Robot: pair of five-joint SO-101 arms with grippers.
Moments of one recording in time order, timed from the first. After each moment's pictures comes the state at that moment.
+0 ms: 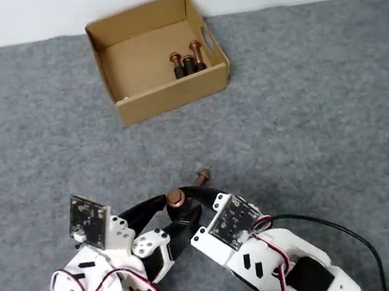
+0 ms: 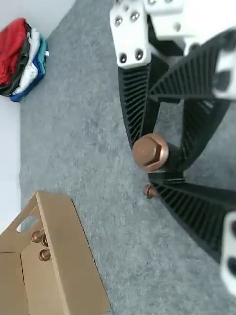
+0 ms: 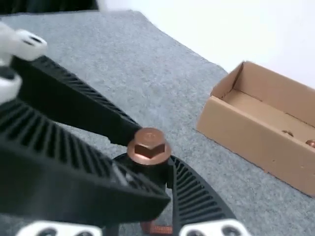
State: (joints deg) left arm 32.4 -103.7 68.1 74.3 25.3; right arm -49.0 -100.0 81.0 43.4 9.5
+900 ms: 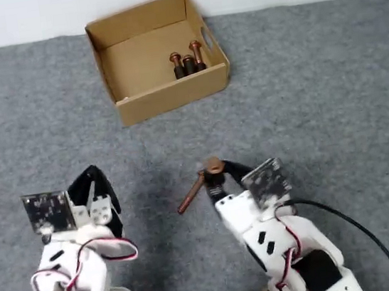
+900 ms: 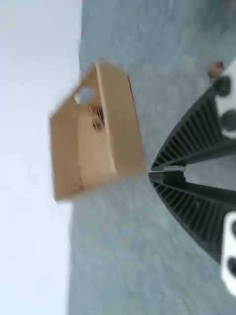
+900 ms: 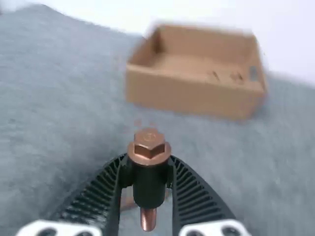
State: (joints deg) left arm -1.0 -102.4 79.1 57.7 14.5; right arm -28.7 -100.0 81.0 49.5 -1.5
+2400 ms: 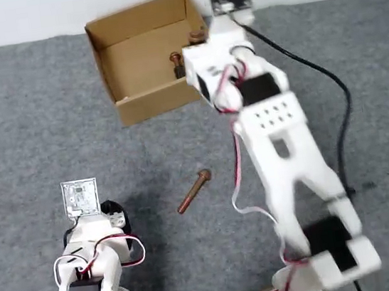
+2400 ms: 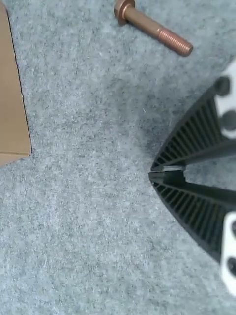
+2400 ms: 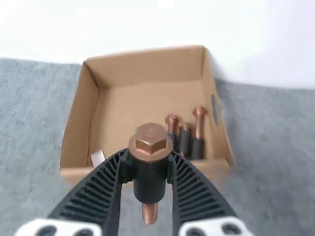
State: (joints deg) left arm -2.4 -103.7 96.7 62.5 13.9; right arm -20.4 3.0 -9.1 42.7 -8.3
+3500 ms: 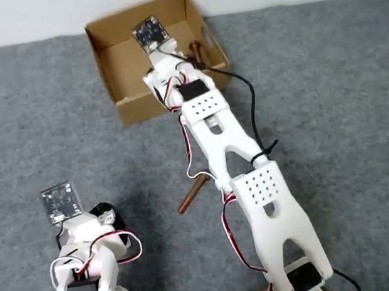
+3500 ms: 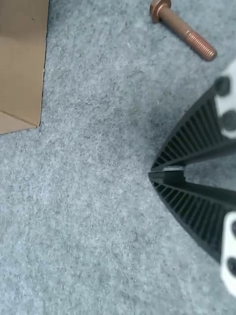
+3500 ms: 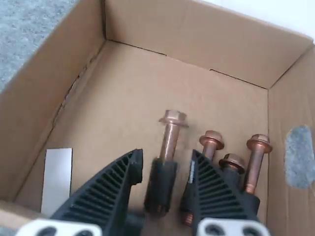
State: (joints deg) left arm -5.7 -103.7 96.7 62.5 23.2; right arm -25.2 65.8 -63.8 39.9 11.0
